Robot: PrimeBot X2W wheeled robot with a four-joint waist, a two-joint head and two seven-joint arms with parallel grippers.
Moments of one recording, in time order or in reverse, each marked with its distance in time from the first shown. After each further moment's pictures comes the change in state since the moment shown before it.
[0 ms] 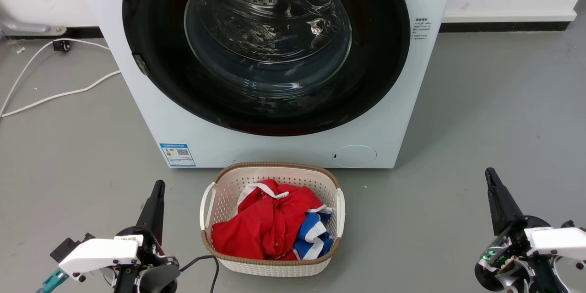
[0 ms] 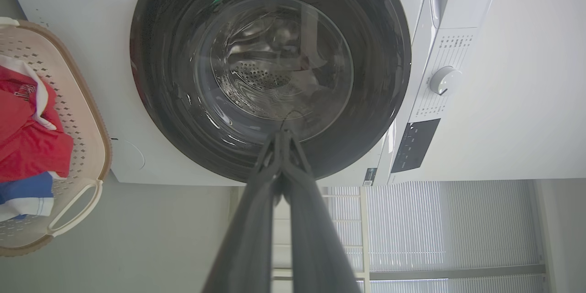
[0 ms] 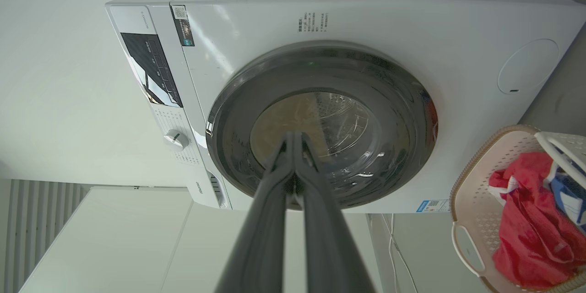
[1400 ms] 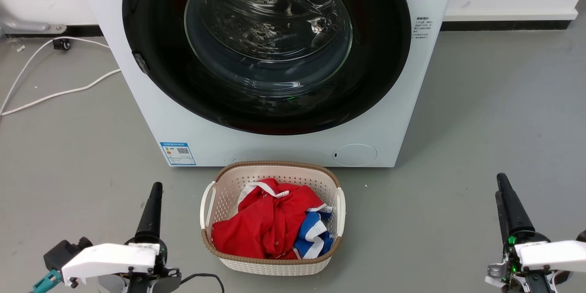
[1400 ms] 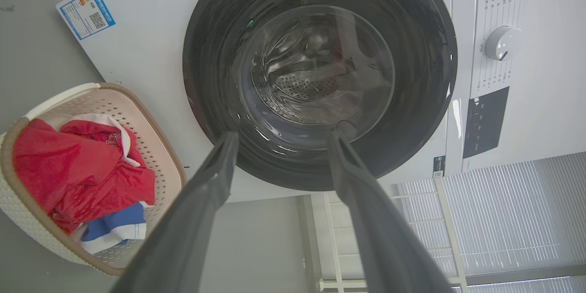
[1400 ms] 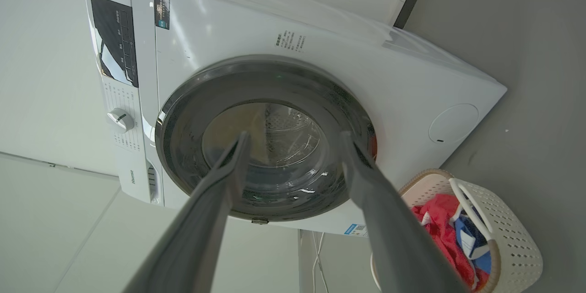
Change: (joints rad) left arm 0.053 -0.005 -0.015 -0.066 0.269 0.064 -0.080; right arm 0.065 0.007 -0.018 -0.043 -0.273 -0.002 -0.075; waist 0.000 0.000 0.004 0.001
